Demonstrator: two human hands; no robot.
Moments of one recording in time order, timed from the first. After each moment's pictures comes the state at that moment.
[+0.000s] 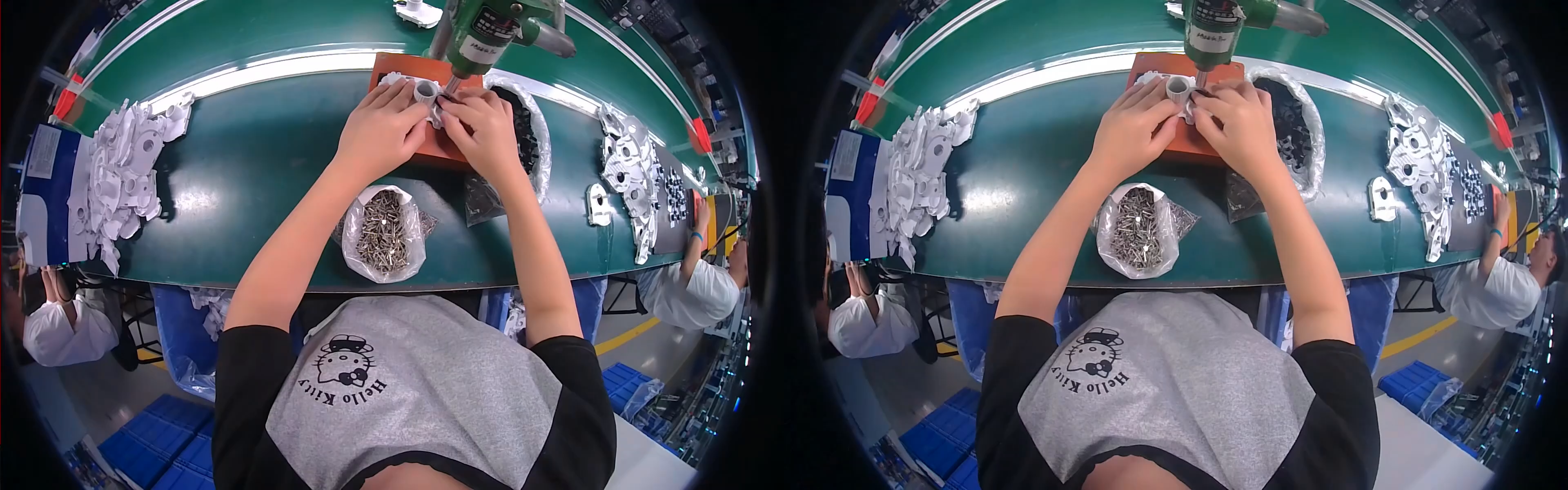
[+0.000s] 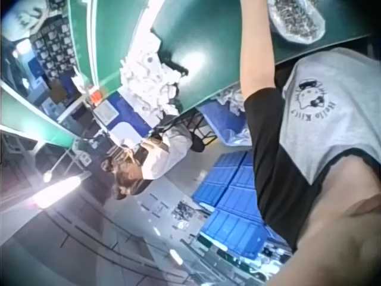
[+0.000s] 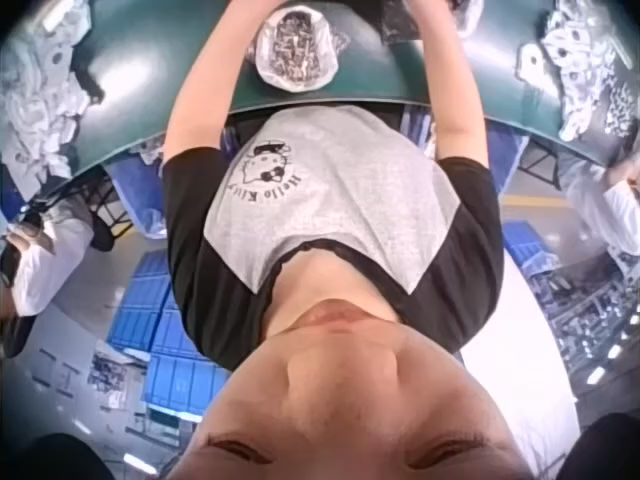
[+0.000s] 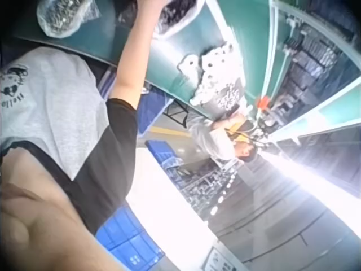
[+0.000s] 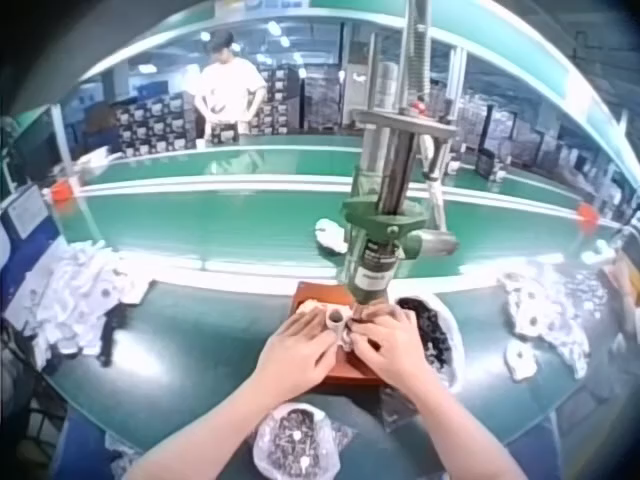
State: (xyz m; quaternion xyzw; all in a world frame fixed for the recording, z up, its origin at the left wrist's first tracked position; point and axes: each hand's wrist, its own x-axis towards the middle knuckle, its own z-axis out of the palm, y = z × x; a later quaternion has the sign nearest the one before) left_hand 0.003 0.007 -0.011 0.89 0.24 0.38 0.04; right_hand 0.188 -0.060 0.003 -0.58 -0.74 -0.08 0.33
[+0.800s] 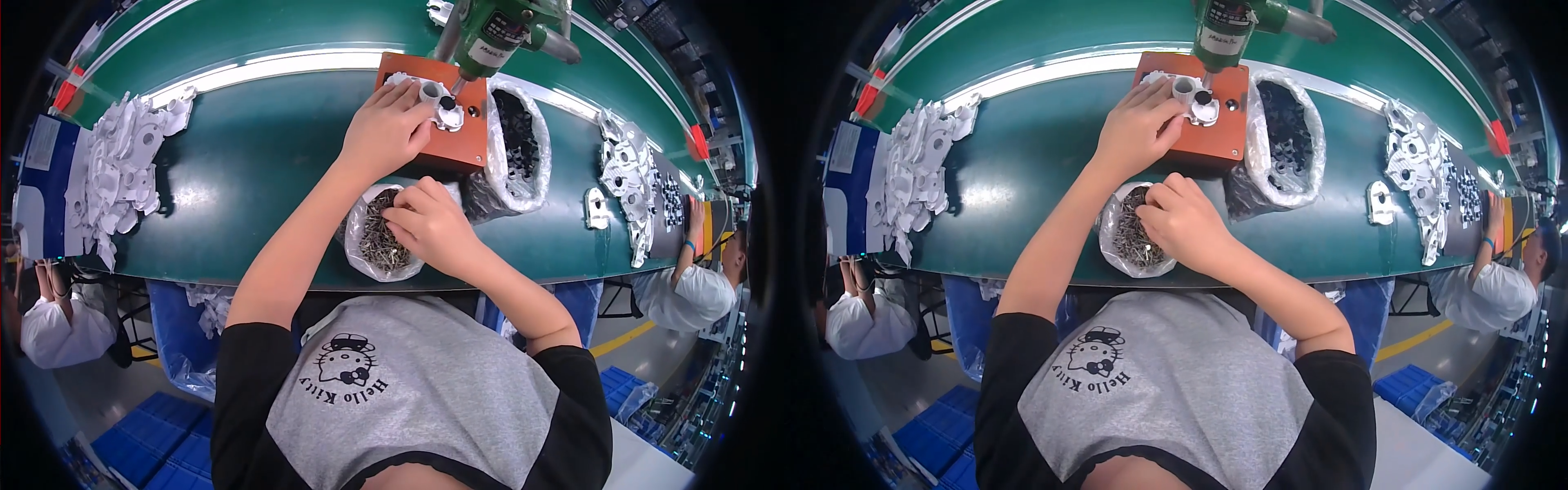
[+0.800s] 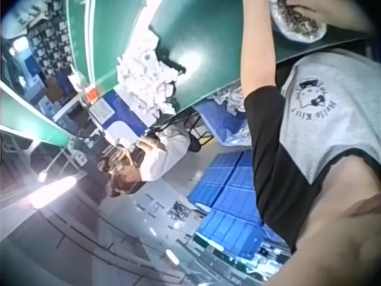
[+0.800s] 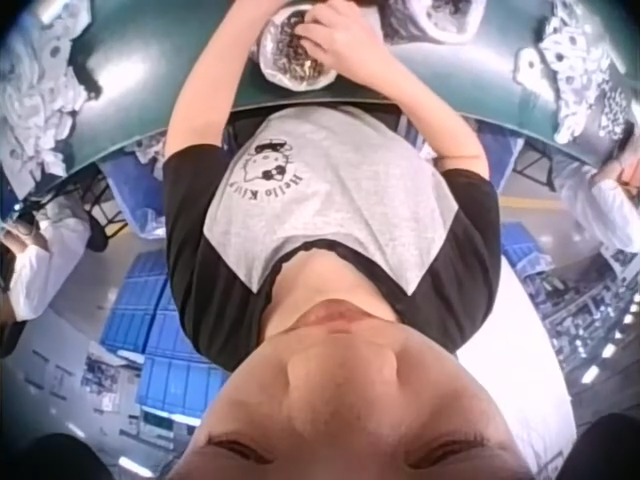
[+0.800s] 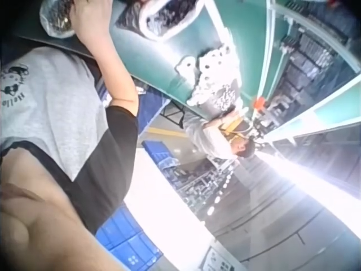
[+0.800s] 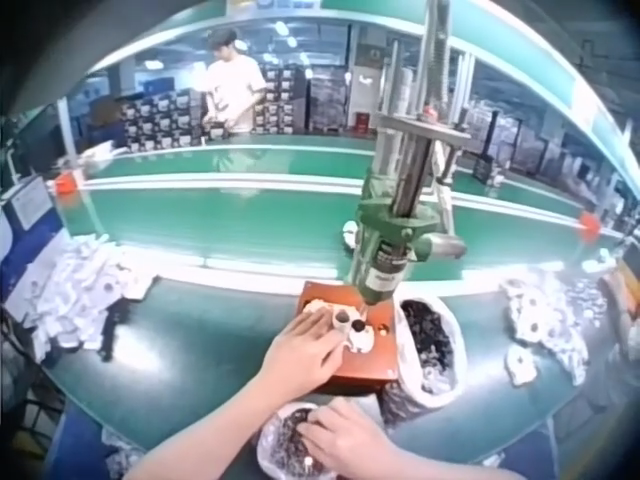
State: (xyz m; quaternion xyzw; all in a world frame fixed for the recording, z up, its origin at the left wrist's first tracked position) left_hand 0.004 0.006 -0.013 0.88 0.24 0.41 0.04; right_hand 0.098 -0.139 0.000 -0.46 -0.82 0.07 0.34
